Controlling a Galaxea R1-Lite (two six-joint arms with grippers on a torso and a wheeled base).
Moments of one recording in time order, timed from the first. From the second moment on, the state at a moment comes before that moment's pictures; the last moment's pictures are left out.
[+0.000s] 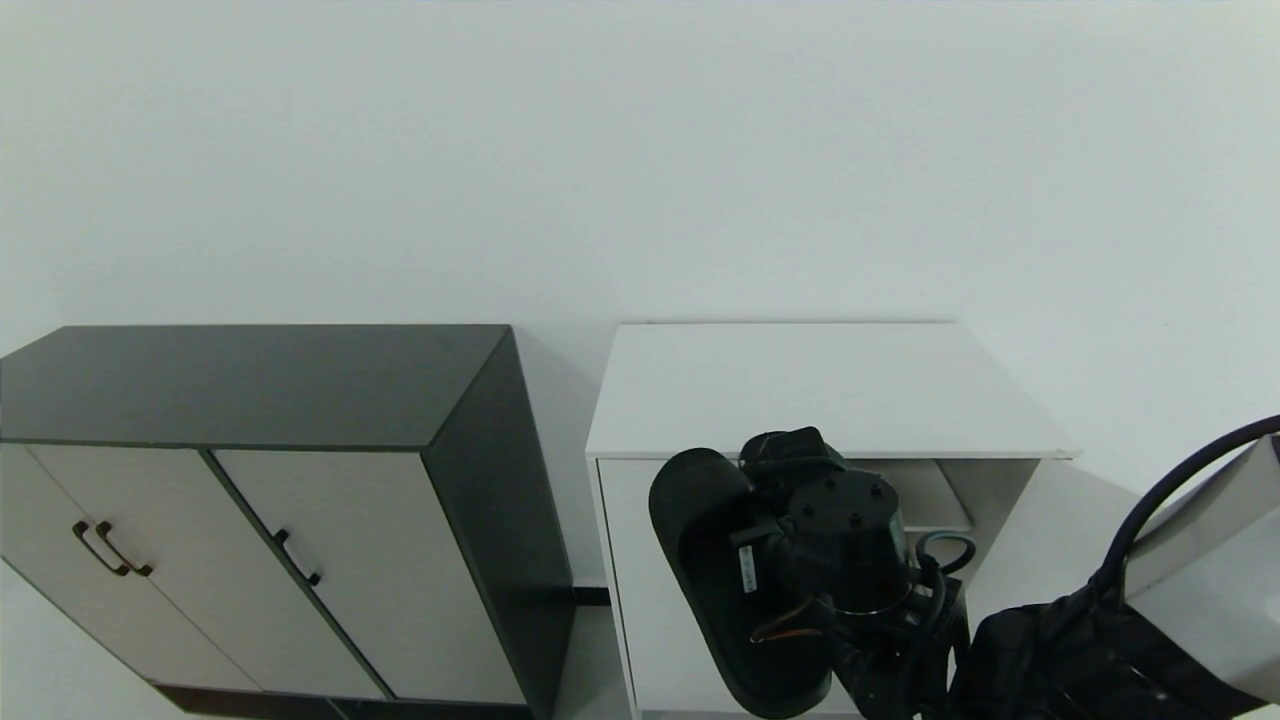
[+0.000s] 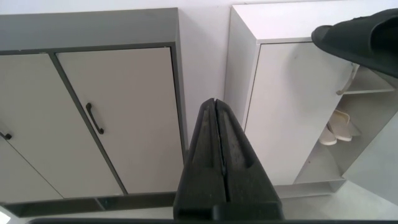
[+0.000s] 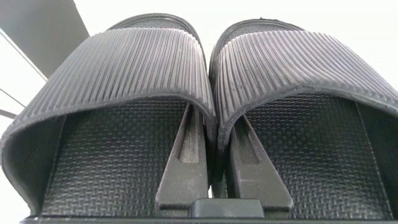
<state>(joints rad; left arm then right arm) 0.00 0.00 0.00 0.00 -0.05 0.02 0.90 2.01 -0.79 -0.95 -0.63 0.11</state>
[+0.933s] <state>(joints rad) 0.00 0.00 0.00 0.00 -0.05 0.03 0.91 1.93 -0.72 -0.96 -0.54 0.09</state>
